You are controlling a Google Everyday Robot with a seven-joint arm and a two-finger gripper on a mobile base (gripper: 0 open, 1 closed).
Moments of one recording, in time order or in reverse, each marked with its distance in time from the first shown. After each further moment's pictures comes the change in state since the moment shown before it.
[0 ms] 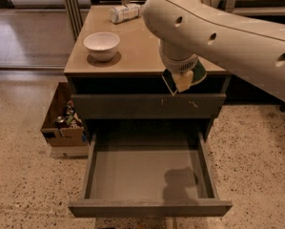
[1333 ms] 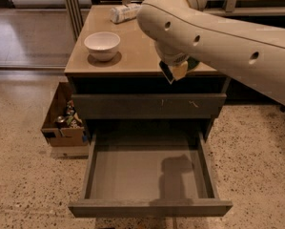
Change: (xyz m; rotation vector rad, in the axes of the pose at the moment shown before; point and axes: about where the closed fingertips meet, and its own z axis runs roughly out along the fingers) arm 0.012 -0.045 0.022 0.087 0.069 -0.054
